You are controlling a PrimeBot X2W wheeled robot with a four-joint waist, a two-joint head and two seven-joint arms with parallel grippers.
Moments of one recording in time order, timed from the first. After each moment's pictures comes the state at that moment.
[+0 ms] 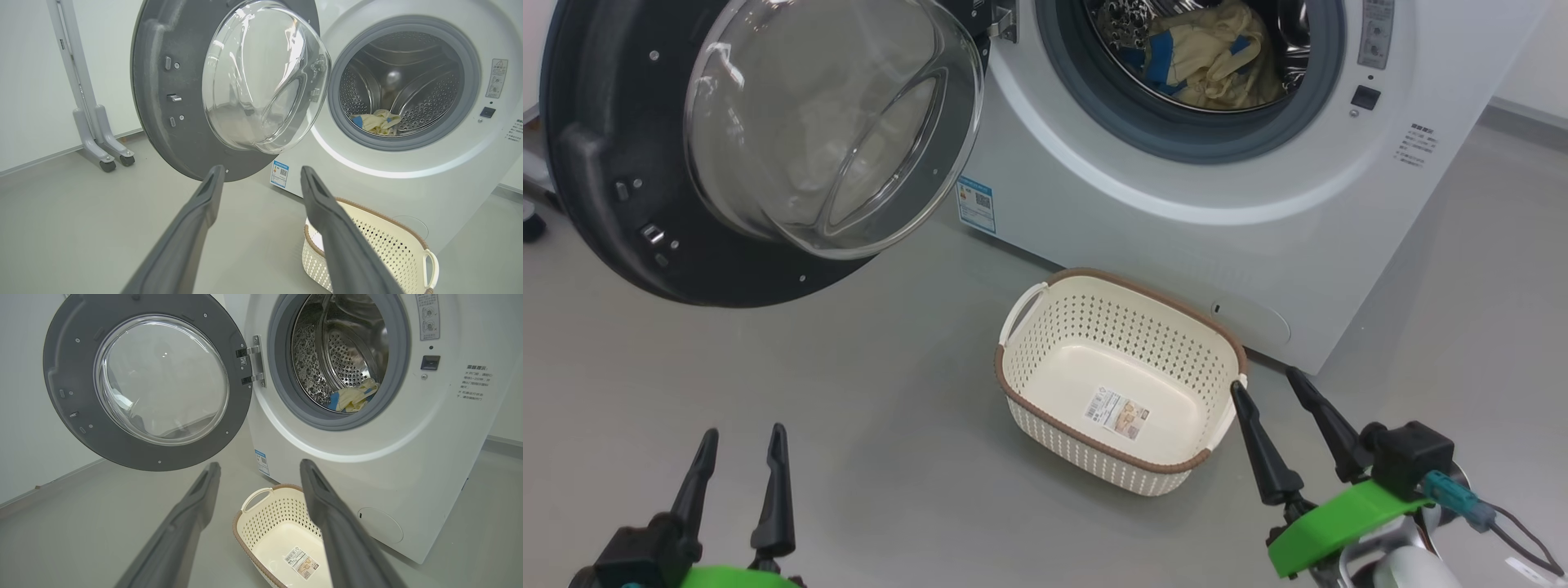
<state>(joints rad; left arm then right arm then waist) 0.03 0.17 -0.07 0.13 -0.27 -0.05 -0.25 -0.02 -0.09 0.24 0.18 0.28 0.13 -0.25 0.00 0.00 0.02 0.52</state>
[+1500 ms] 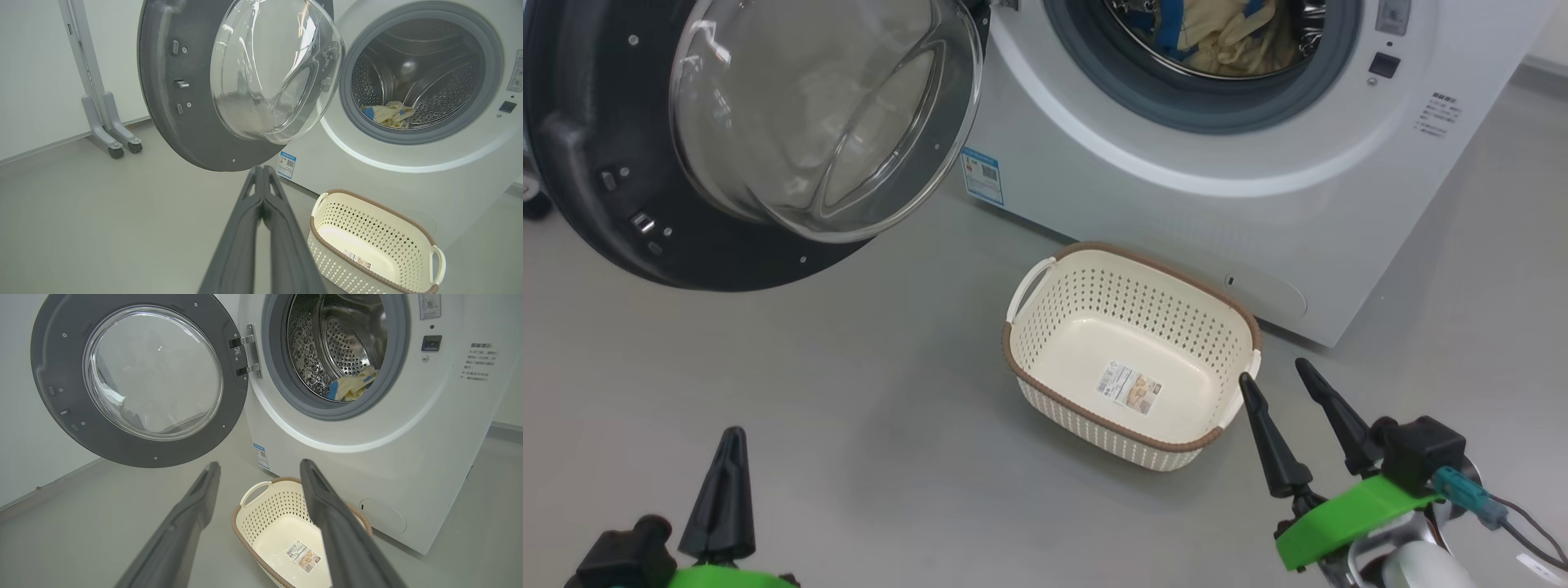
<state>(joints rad) 0.05 0.17 -0.07 0.12 -0.31 -0.04 -0.25 -0.02 -0.09 0.23 0.16 0.27 0.13 -0.25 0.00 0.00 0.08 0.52</state>
